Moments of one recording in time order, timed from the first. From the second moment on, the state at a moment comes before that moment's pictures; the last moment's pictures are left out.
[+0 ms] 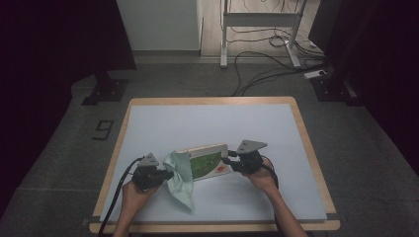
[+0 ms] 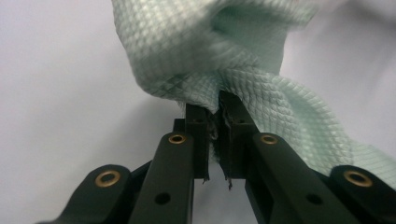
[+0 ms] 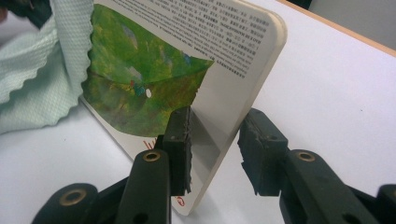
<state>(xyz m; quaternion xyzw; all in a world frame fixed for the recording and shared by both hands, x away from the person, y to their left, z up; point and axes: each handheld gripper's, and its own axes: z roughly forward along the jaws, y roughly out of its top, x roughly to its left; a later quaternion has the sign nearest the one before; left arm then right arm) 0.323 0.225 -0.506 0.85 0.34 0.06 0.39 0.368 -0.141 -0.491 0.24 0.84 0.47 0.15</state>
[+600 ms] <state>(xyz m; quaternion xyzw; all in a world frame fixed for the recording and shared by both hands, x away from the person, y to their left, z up) 0.333 0.230 -0.459 0.84 0.33 0.10 0.42 0.367 -0.141 -0.492 0.23 0.84 0.47 0.15</state>
